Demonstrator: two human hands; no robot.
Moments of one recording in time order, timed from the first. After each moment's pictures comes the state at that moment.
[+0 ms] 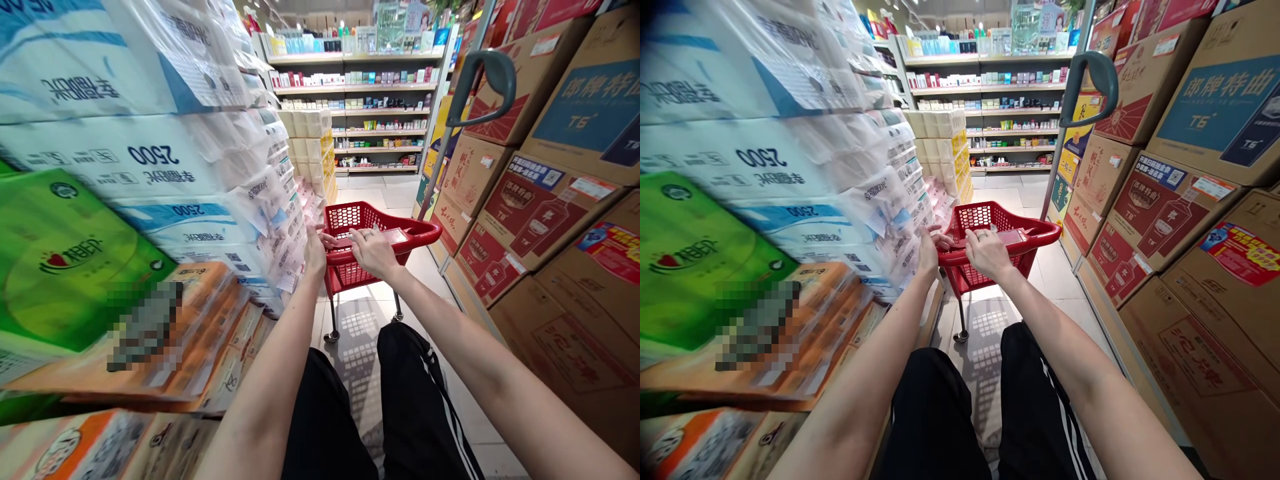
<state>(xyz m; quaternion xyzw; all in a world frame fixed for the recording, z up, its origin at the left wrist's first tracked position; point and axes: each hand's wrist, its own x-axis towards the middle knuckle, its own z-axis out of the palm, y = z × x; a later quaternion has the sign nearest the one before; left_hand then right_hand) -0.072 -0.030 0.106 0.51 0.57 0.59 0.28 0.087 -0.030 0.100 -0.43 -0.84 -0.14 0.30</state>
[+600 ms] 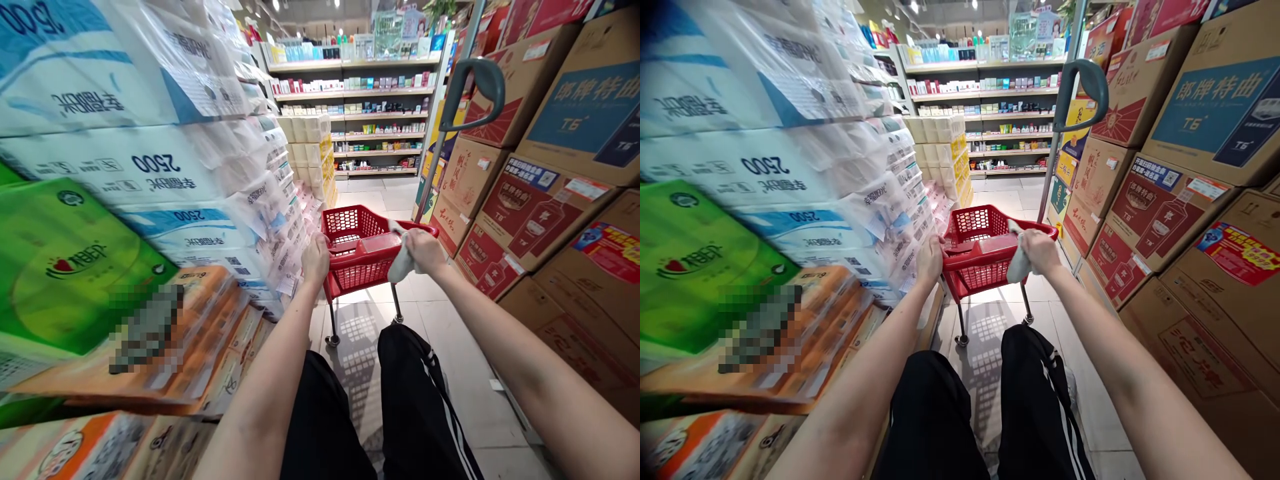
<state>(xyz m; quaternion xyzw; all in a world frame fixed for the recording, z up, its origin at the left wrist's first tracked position) -0.077 -0.035 0.096 0.60 0.63 0.48 0.08 0.218 -0.003 0.078 -0.54 -0.77 -0.18 0.28</state>
